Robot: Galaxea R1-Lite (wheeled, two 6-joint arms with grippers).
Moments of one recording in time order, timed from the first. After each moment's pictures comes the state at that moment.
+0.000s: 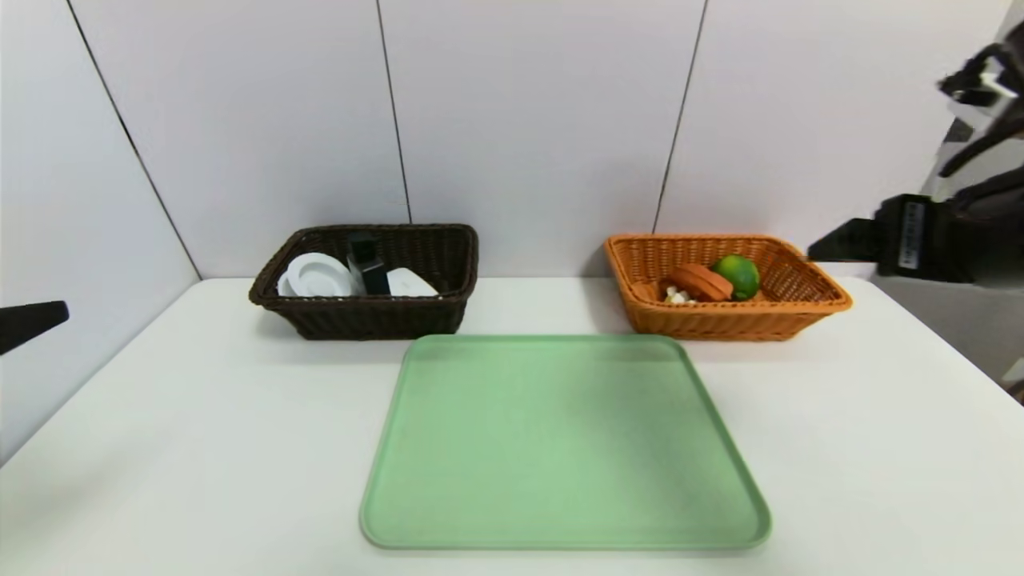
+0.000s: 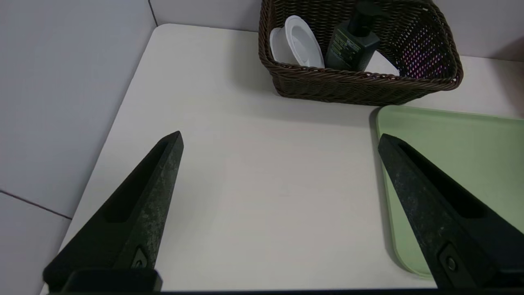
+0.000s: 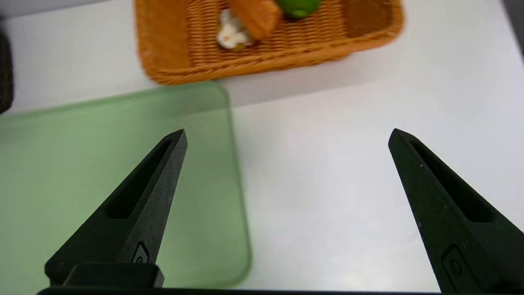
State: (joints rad) left arm 0.01 0.88 -0.94 0.31 0.05 -0.10; right arm 0.41 1.43 -1.43 0.68 -0.45 0.41
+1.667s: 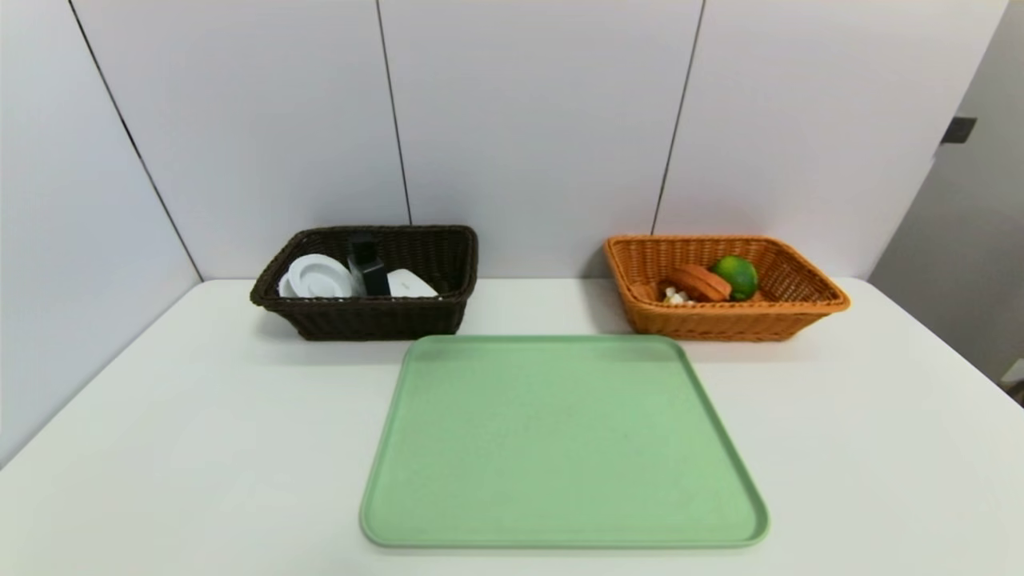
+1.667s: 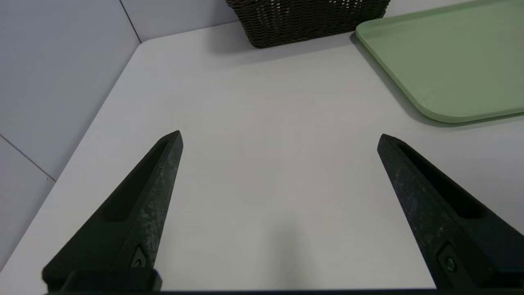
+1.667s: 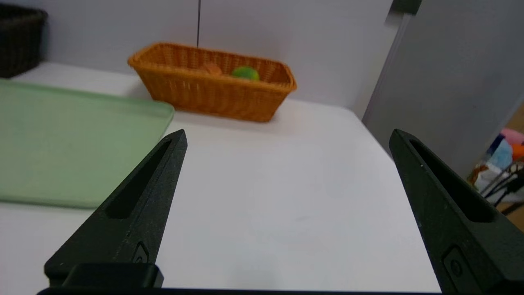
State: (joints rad) left arm 0.00 0.00 -0.11 0.07 -0.06 0.15; right arm 0.00 0.00 -0.04 -0.20 -0.05 -0.20
